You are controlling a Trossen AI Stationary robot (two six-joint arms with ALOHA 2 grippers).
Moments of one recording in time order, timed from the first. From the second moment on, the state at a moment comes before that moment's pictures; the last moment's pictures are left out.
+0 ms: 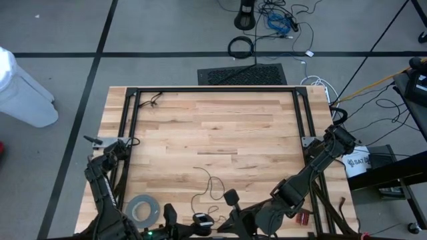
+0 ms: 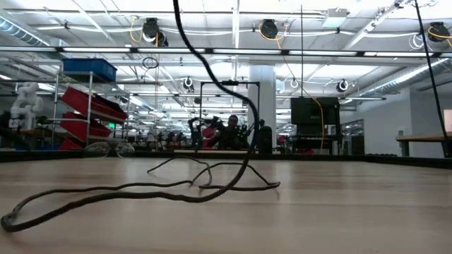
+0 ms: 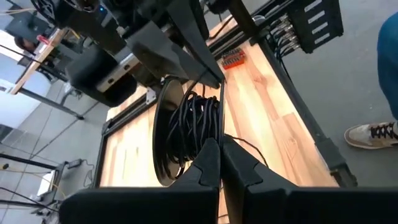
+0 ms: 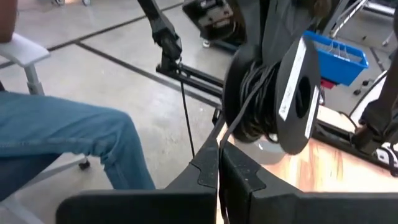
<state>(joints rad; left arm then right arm) -0.98 2.10 2.34 -1.16 -0.97 -0.14 0.73 1.79 1.63 -0.20 0.32 -0.02</state>
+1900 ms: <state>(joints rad) -0.80 2.09 2.36 -0.94 -0.90 0.11 0.83 1.63 1.63 -0.35 0.81 -0.27</state>
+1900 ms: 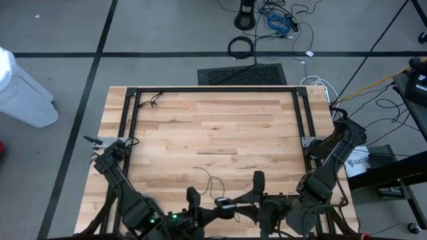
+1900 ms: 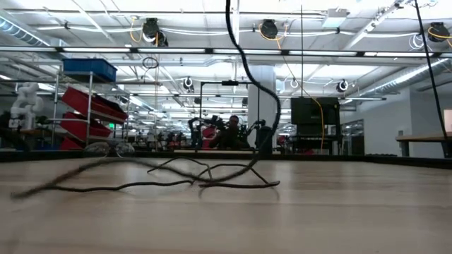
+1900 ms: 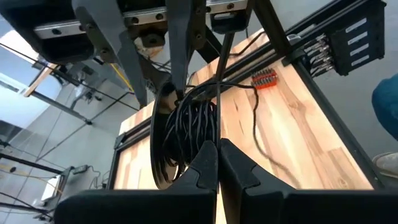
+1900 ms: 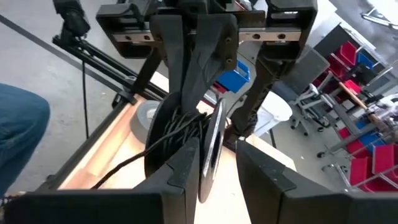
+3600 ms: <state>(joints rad) -1.09 1.99 2.36 -0.21 -1.47 0.59 0.86 1.38 1.63 -0.72 0.94 -0.02</state>
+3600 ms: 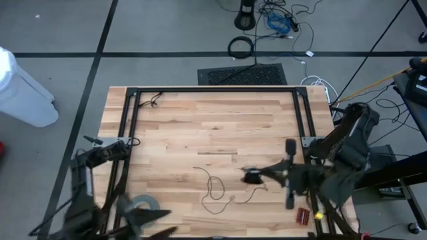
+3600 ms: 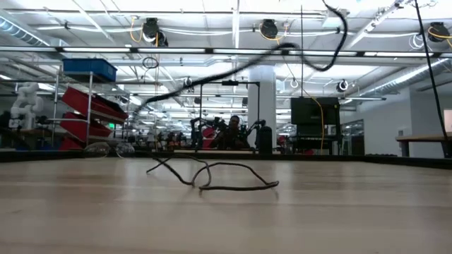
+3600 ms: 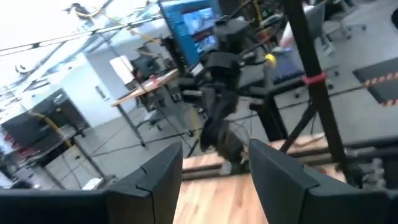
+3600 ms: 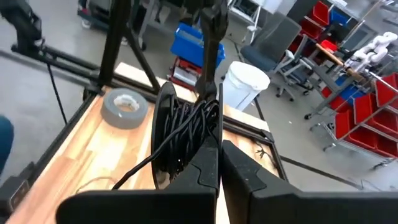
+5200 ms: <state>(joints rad) -0.37 2.04 1.62 0.45 -0.55 0.23 1.03 1.03 1.63 -1.34 0.89 0.55</state>
